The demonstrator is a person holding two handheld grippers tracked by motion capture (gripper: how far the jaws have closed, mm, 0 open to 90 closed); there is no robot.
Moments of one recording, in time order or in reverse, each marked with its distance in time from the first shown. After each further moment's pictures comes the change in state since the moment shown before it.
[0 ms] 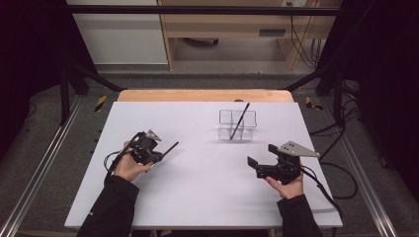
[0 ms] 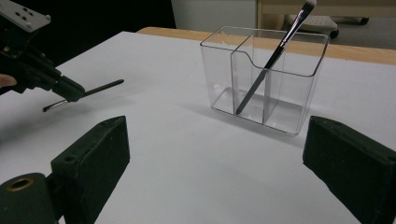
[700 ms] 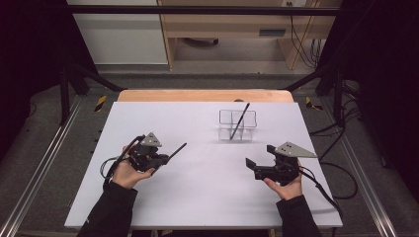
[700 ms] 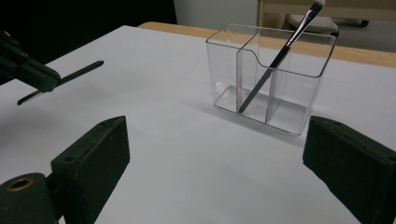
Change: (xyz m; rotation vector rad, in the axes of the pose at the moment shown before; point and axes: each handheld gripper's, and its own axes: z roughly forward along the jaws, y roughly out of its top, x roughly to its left) left arm -0.034 -0.001 -0.033 -0.149 -0.081 0.086; right arm 0.006 0.001 0.001 0.012 -0.002 -0.032
